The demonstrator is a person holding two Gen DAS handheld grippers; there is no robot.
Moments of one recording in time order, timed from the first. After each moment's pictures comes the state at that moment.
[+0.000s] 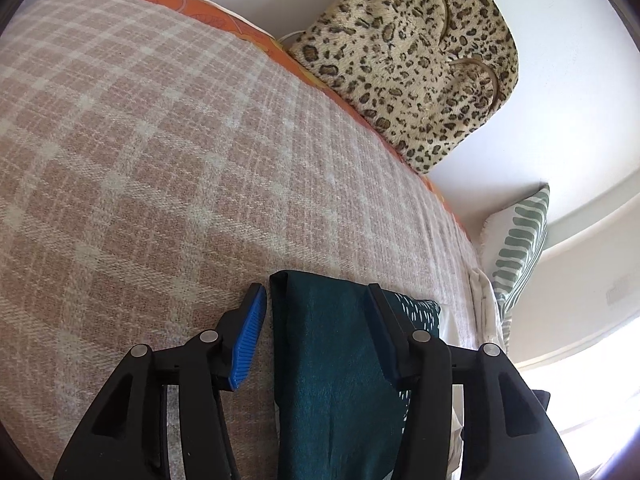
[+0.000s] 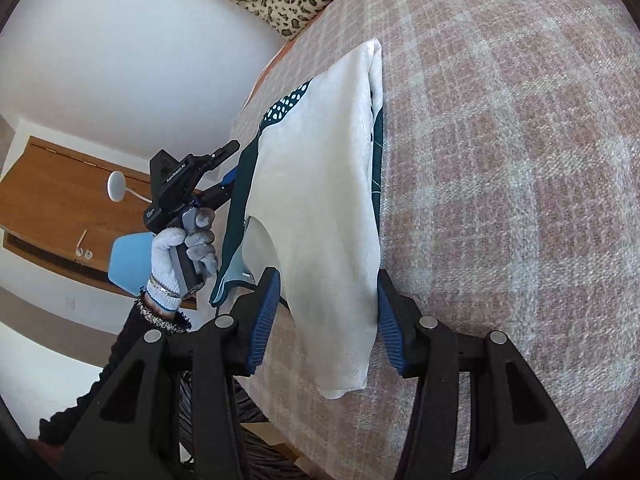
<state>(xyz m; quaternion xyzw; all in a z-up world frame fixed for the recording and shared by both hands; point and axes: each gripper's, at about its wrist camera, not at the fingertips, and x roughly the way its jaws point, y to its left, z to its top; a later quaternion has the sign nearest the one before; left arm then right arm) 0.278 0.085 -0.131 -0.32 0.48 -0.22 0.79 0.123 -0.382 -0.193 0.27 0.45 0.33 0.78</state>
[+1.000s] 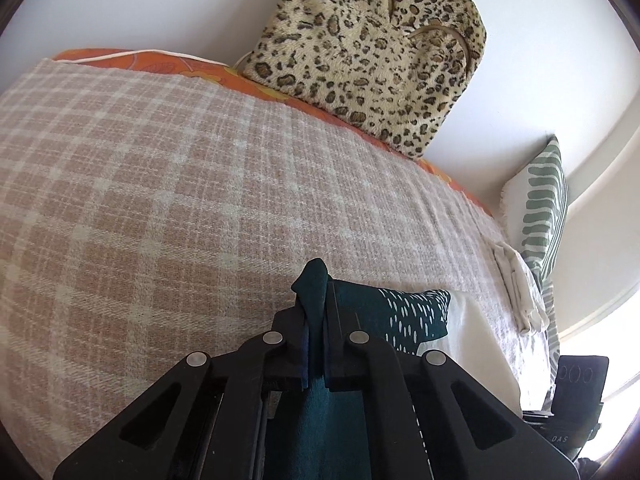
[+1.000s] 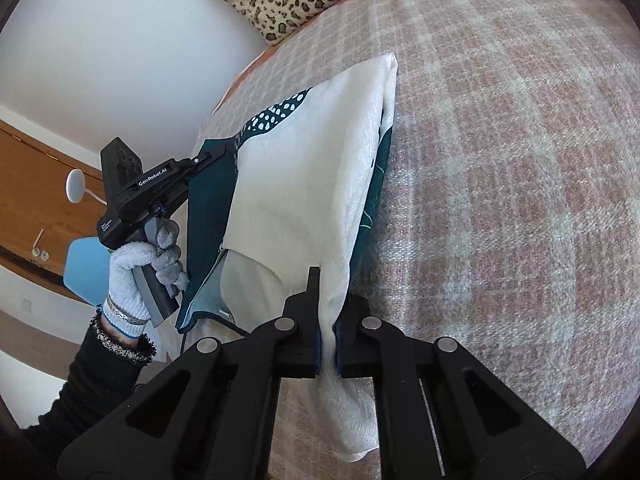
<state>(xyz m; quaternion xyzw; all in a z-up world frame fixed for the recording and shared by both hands) 0.266 0.037 -0.102 -0.19 0.44 -0.21 0.85 0.120 -0.340 -0.173 0.21 0.45 0.25 0.83</state>
